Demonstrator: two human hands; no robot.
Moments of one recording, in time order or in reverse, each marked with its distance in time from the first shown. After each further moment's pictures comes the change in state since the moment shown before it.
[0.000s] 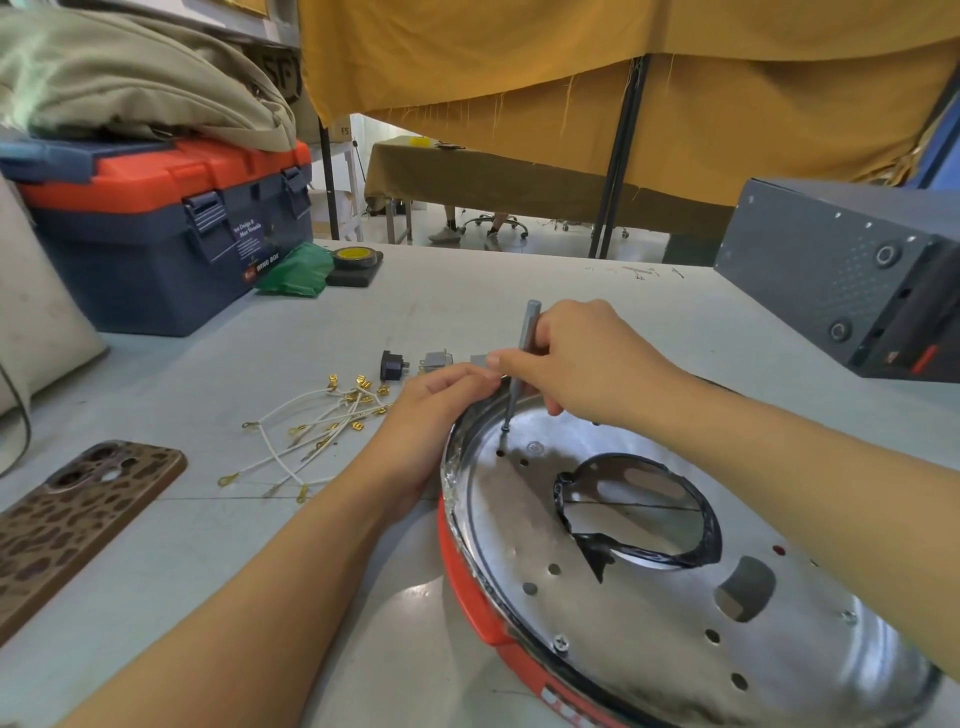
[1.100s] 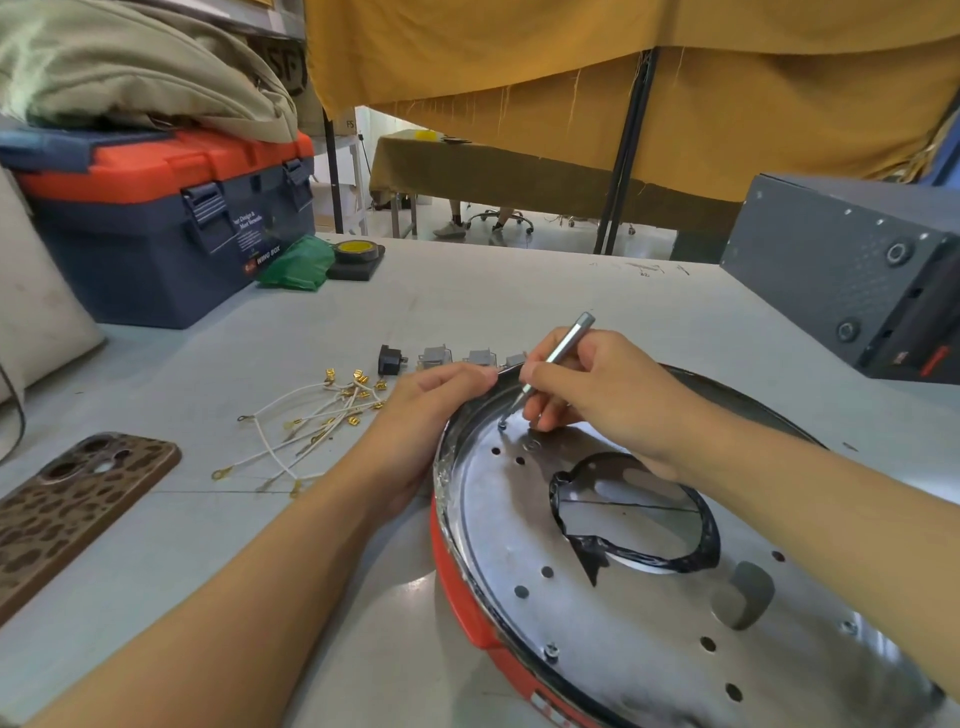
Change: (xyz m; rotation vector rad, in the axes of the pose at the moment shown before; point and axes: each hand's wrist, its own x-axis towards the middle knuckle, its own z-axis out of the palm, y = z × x) left_hand 0.002 -0.005 -0.002 0.012 0.042 -0.049; right_hand -0.017 0.031 0.013 0.724 -0.116 0.145
